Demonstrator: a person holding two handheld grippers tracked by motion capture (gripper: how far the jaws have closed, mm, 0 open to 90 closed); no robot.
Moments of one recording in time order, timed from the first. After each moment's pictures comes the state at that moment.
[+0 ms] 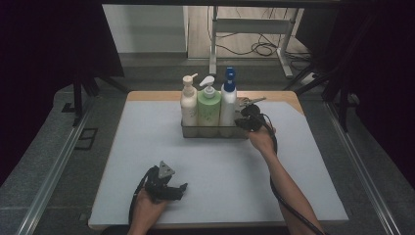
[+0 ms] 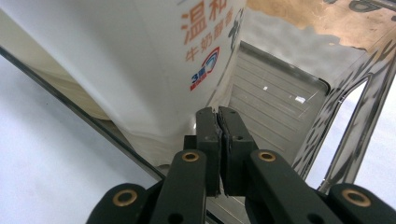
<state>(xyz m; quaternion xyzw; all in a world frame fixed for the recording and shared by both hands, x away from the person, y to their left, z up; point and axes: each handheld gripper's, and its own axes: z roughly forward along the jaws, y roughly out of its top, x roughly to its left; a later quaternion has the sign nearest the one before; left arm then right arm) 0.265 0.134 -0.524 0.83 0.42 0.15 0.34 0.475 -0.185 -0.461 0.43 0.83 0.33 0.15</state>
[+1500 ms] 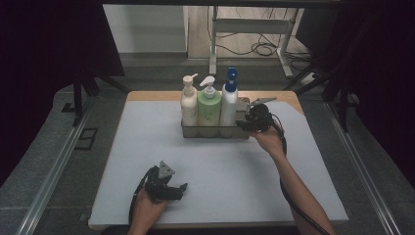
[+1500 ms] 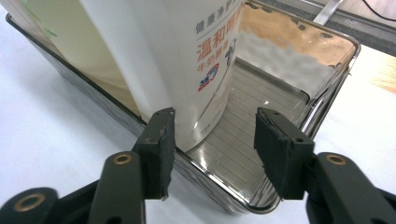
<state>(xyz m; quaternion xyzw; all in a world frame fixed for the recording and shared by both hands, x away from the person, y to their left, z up) 0.265 0.134 -0.524 0.83 0.42 0.15 0.34 0.455 -0.203 -0.437 0.40 0.82 0.36 0.17</state>
